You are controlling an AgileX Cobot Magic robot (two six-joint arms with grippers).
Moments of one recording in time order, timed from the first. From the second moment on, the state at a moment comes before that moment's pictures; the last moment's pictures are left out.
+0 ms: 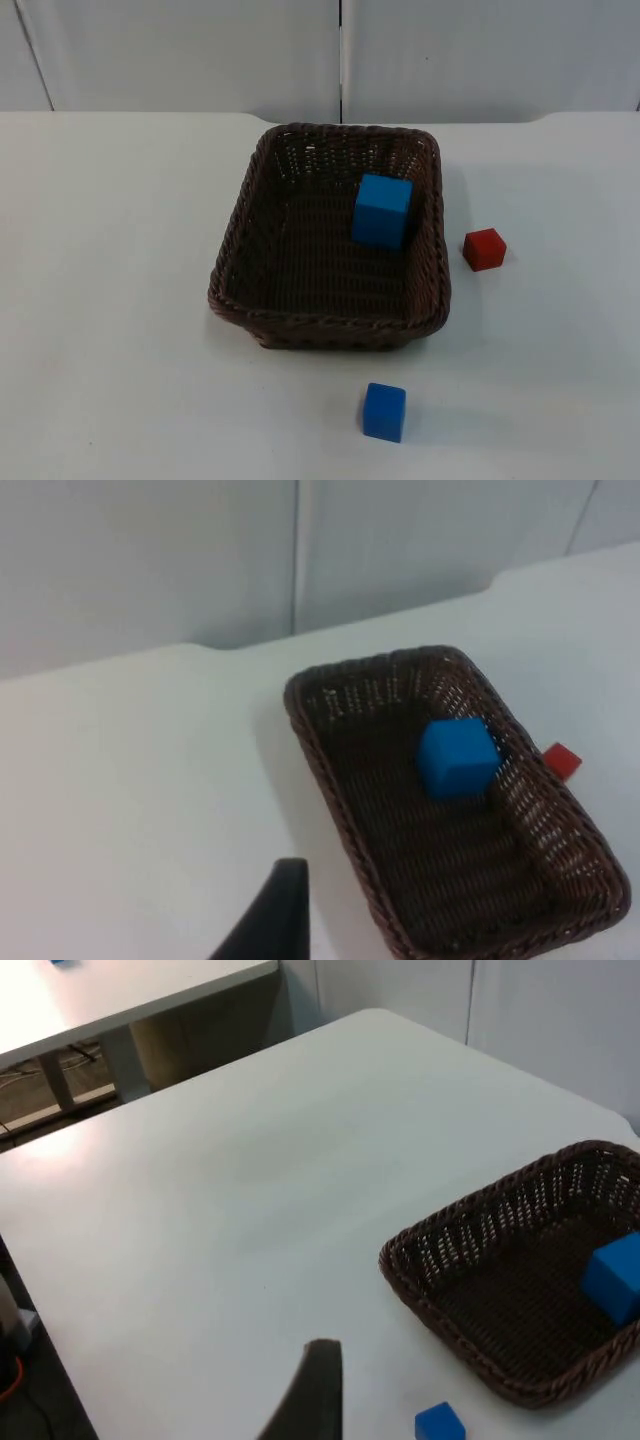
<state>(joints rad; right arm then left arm) 0.89 0.54 -0.61 0.08 0.52 -0.07 -0.15 0.78 -0.78 -0.51 0.64 0.46</state>
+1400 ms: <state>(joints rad) 0.89 0.04 -0.57 0.05 0.88 -0.05 -0.15 0.00 -0.59 0.03 1.03 -0.06</state>
